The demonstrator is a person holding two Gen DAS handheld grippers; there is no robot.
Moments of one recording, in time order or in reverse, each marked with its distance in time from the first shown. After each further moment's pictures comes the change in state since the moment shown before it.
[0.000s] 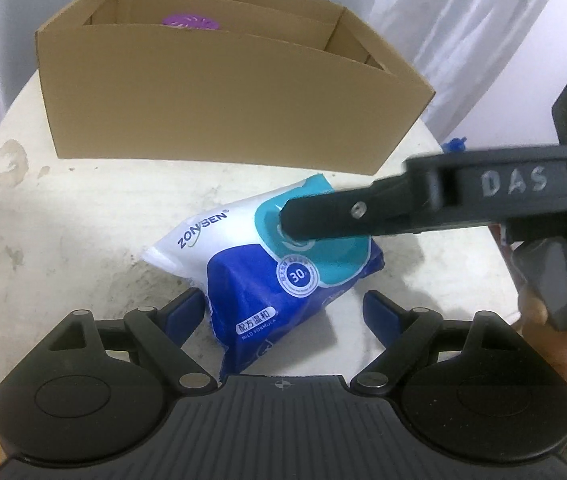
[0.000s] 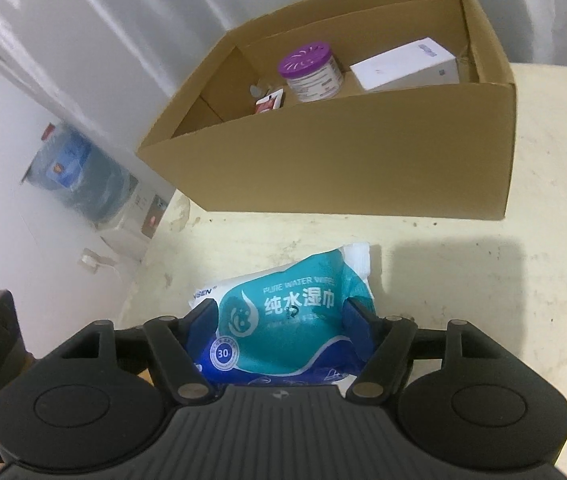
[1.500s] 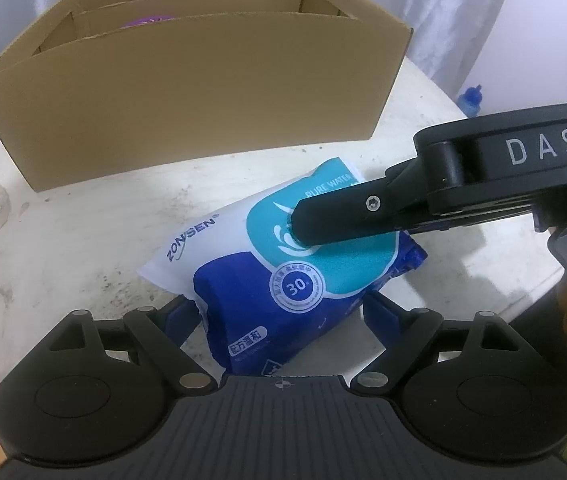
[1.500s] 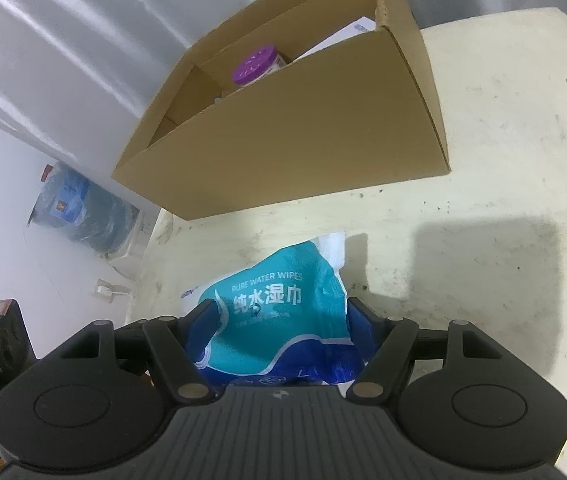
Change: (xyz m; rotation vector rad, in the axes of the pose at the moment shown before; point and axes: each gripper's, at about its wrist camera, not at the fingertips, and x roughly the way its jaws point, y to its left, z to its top) left arm 0.043 -0.047 0.011 0.181 0.061 0.131; right arm 0.000 -0.043 -0.018 0.121 -0.021 0.045
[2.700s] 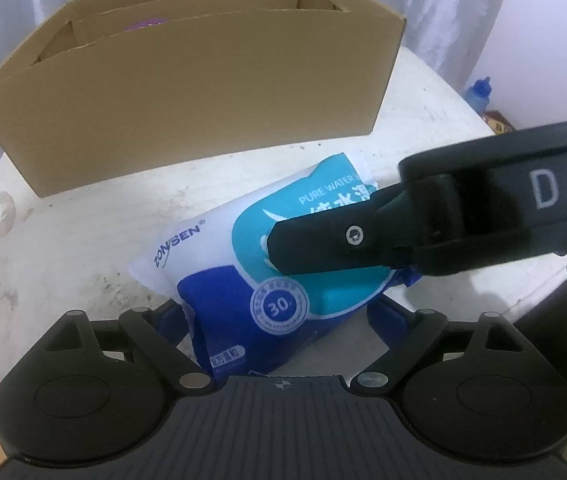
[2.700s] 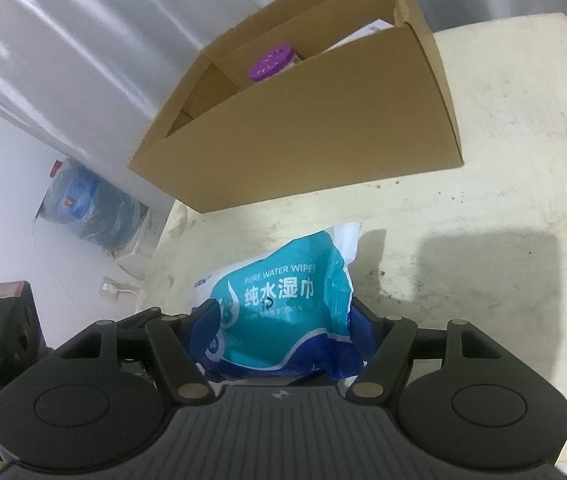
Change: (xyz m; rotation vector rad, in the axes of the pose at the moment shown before) left arm -0.003 -0.020 -0.004 0.018 0.001 0.048; right arm -0.010 0.009 -0.013 -0.012 -0.022 0.017
